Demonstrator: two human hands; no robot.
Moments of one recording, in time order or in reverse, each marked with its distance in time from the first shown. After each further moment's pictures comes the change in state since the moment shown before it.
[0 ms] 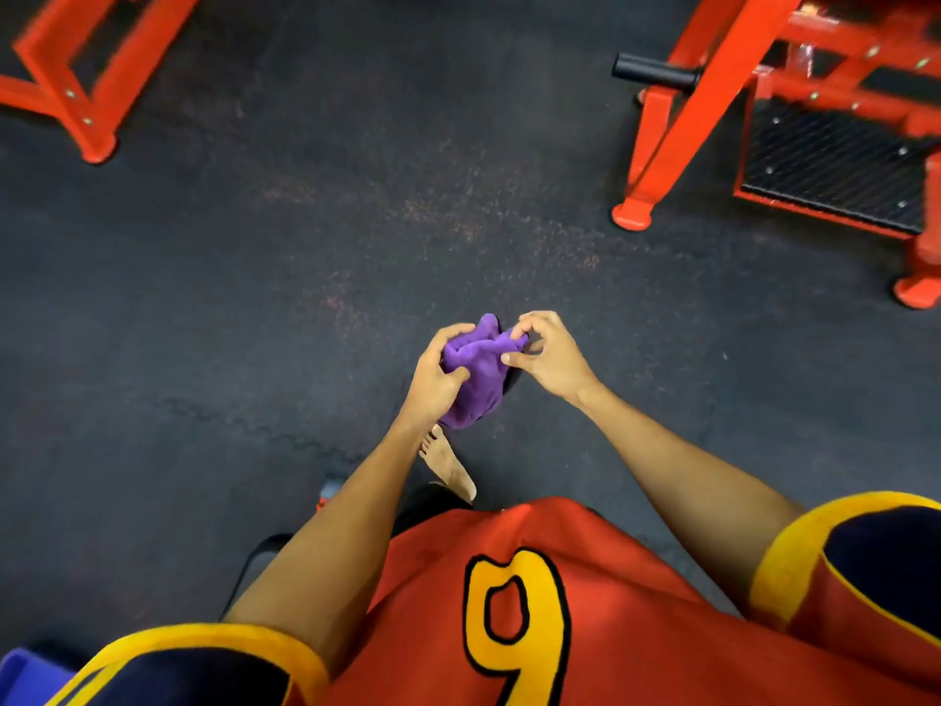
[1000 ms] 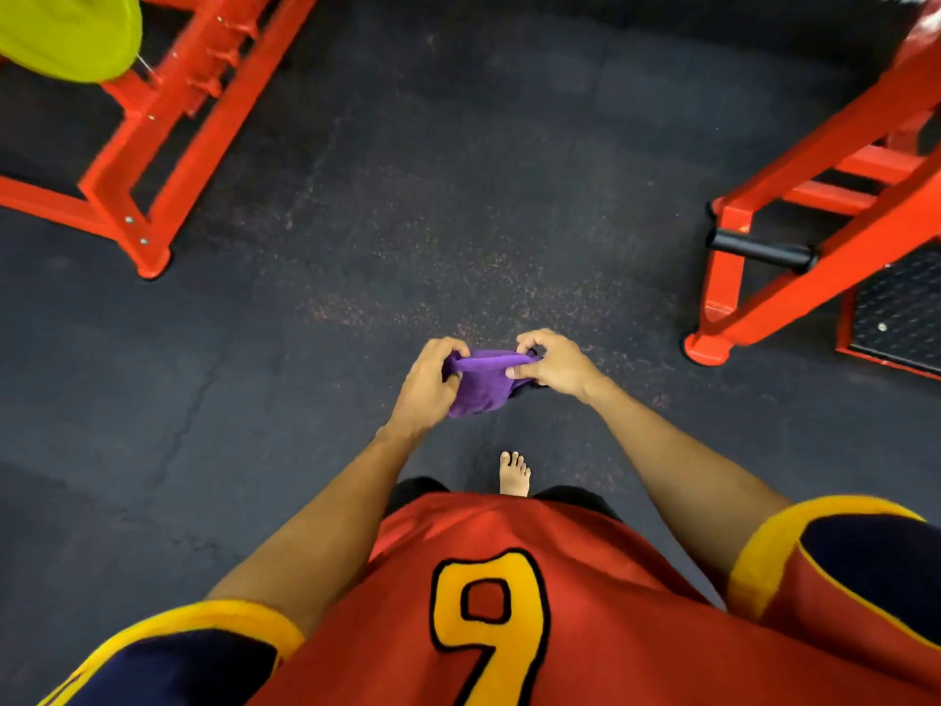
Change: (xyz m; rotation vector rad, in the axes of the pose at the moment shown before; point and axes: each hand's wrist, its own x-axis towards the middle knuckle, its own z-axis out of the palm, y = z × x) left_hand 0.431 0.091 -0.196 0.384 0.031 0.143; right_hand 0.473 -0.151 -0.015 -0.104 -0.192 0.166
